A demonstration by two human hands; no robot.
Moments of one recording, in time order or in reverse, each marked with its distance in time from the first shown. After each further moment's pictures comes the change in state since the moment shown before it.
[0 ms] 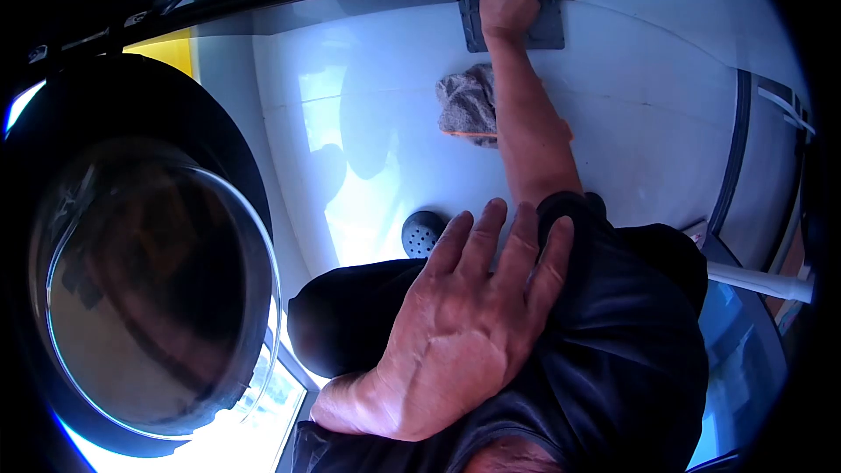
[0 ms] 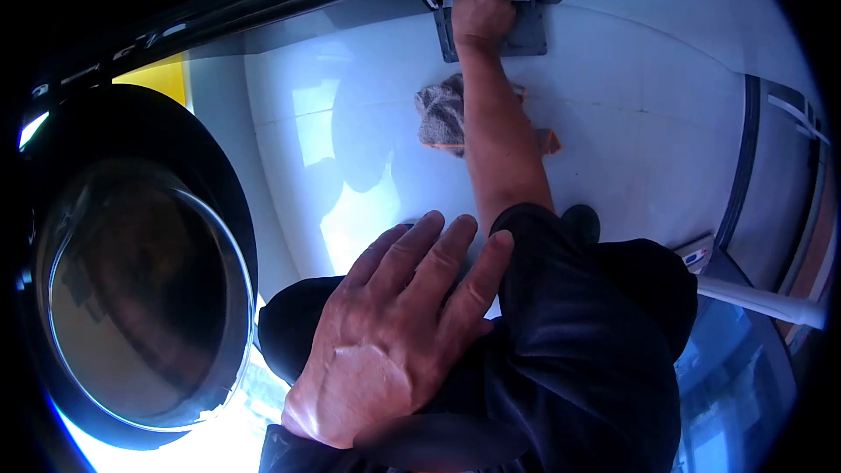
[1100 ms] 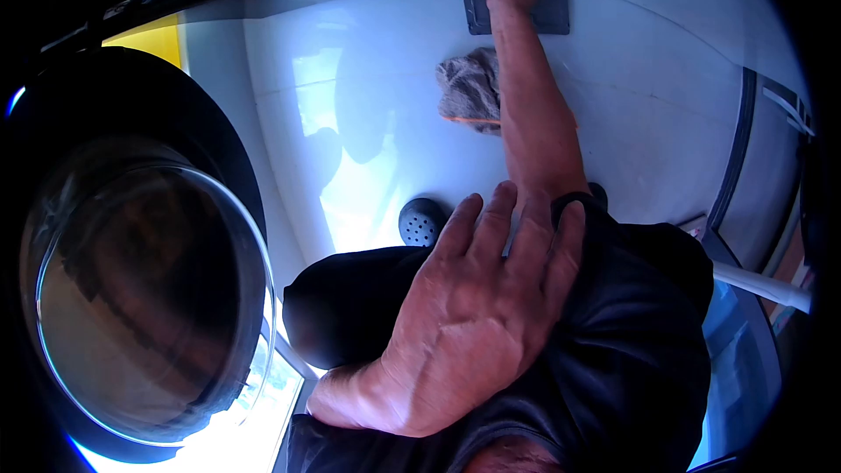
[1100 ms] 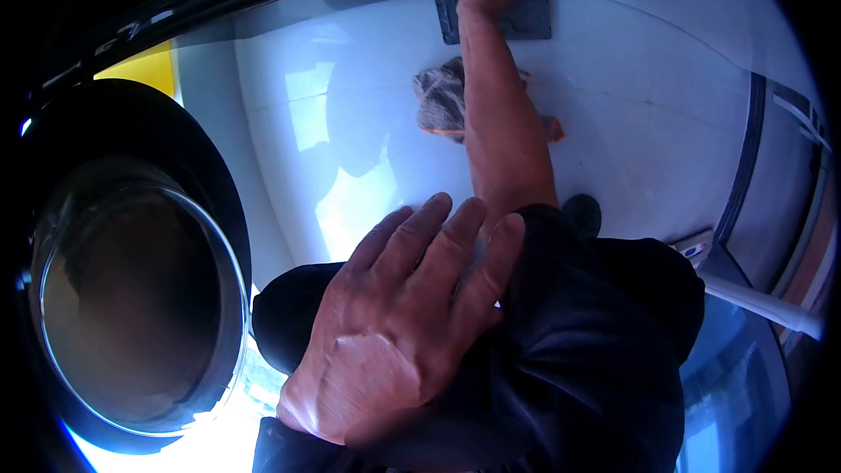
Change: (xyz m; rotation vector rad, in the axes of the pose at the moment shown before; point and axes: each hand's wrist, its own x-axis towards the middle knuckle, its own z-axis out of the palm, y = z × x) left_hand 0.009 -0.009 0.006 0.018 0.005 0.022; right_hand -0.019 0.017 0.062 0.656 0.013 0.665
